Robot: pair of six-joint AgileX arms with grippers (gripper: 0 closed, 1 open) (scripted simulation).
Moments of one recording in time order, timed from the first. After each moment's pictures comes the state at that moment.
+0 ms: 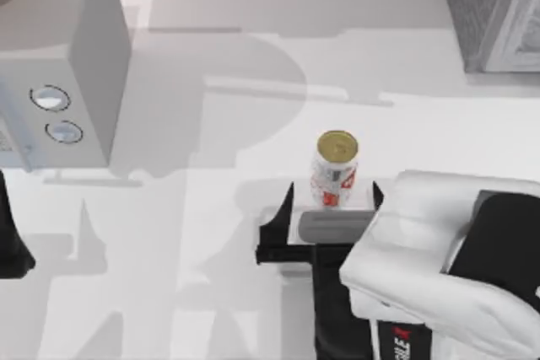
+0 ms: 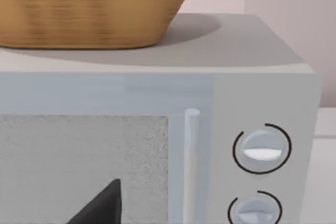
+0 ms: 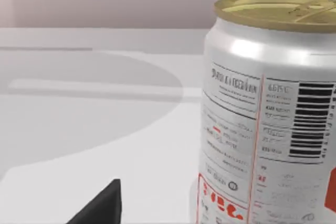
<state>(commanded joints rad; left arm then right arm) 0.00 0.00 0.00 0.00 0.00 0.00 0.99 2.49 0.73 1.75 1.02 0.01</state>
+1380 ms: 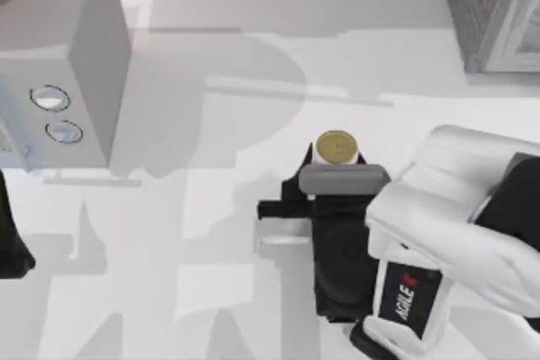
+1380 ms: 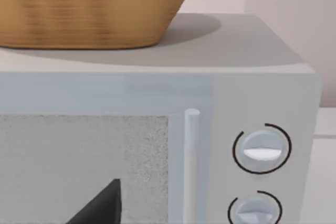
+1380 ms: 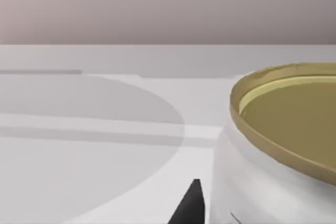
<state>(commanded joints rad) 0.00 0.00 0.00 0.00 0.00 0.00 0.86 2.49 0.85 1.64 0.90 0.01</state>
